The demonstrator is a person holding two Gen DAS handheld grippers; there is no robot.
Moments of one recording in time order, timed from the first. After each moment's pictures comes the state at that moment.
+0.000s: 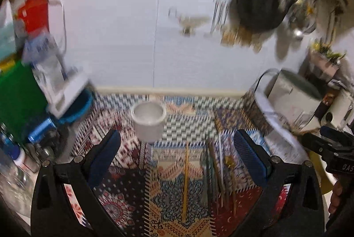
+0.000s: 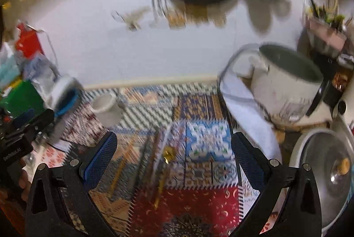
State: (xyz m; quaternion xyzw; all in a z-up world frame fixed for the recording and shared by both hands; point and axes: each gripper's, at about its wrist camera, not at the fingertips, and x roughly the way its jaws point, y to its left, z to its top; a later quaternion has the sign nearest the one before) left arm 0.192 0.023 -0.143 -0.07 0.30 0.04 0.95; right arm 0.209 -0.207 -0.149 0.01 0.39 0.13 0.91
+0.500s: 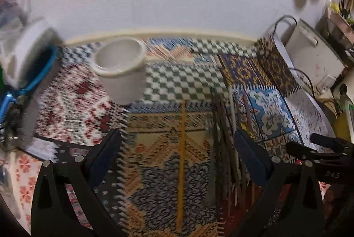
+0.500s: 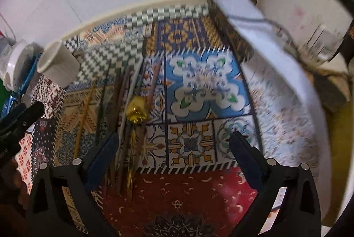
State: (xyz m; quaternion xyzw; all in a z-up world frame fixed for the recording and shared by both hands) left arm 0.280 -0.003 -0.252 -0.07 0.45 0.01 0.89; right arm 0.275 -0.204 -0.267 0.04 0.56 0.11 0.82
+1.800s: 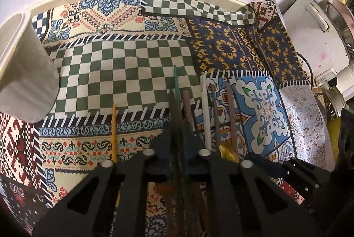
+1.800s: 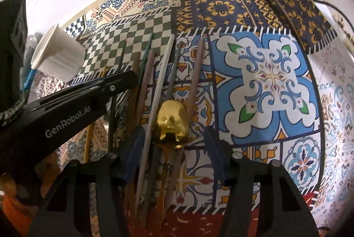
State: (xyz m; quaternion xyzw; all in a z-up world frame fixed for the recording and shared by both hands) left arm 0.391 -0.055 -0.319 -0.10 0.54 -0.09 0.83; right arm 0.318 -0.151 -0.318 0.05 0.59 0.17 0.79
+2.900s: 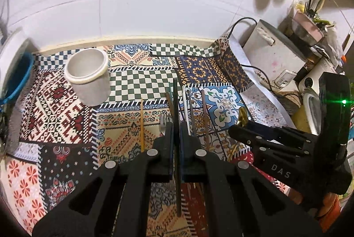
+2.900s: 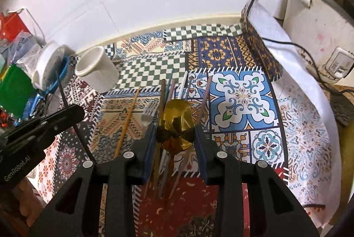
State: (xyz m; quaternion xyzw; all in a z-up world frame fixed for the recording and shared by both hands) left arm 0.248 -0.028 -0.200 -0.10 0.43 -0.09 0.89; right arm 0.246 -0.176 -0.221 0.05 0.49 0.18 0.85
